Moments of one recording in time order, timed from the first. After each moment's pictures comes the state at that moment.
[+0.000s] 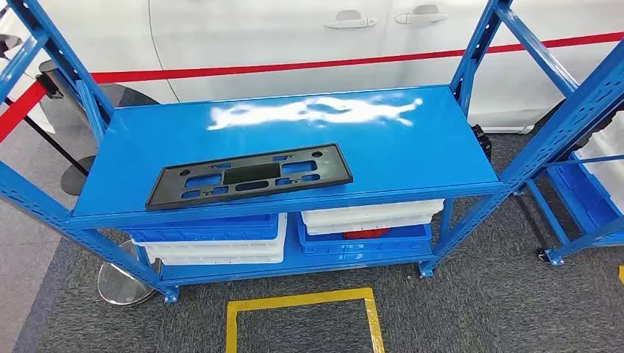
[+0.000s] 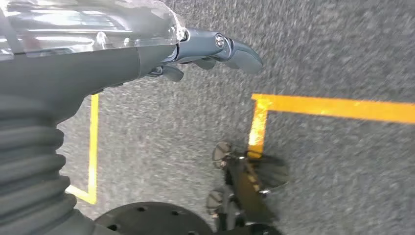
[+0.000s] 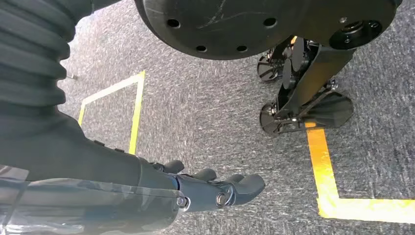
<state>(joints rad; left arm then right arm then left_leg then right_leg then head) 0.07 -0.07 0.48 -0.38 -0.24 0.10 -0.17 0.09 0.00 0.32 -0.30 -0.36 -0.11 -0.02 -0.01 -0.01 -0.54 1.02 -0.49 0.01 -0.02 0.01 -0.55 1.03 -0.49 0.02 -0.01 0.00</state>
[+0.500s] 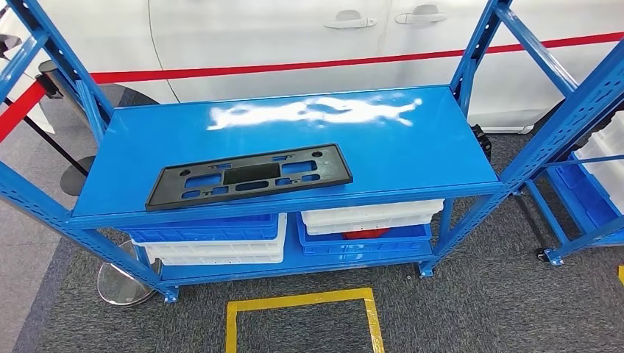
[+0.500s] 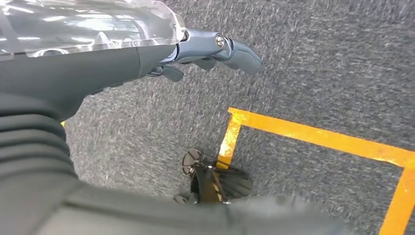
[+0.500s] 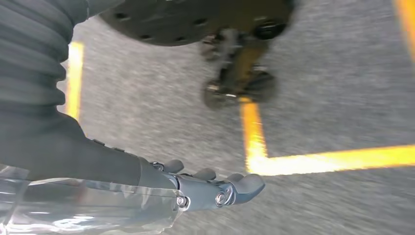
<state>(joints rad) 0.04 -0.12 0.75 -0.36 -0.38 0.15 -0.30 0.10 -0.01 0.36 -0.41 -0.39 -0.23 -0.23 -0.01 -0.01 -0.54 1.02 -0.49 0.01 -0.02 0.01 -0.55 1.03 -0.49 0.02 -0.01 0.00</state>
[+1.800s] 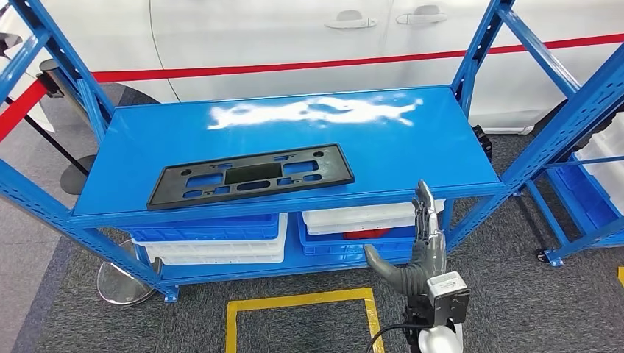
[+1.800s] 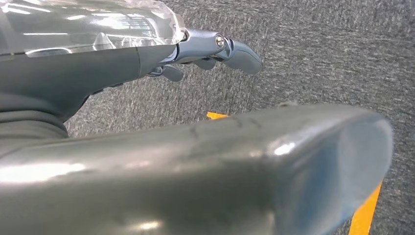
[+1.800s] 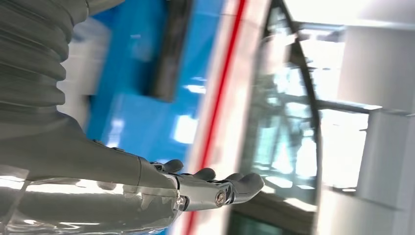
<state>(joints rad) -0.02 -0.14 1.04 -0.29 -0.69 0.16 -0.46 0.01 -0.04 0.40 -1.63 0.14 -0.37 -0.55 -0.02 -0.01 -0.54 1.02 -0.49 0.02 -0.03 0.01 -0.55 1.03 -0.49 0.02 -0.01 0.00</state>
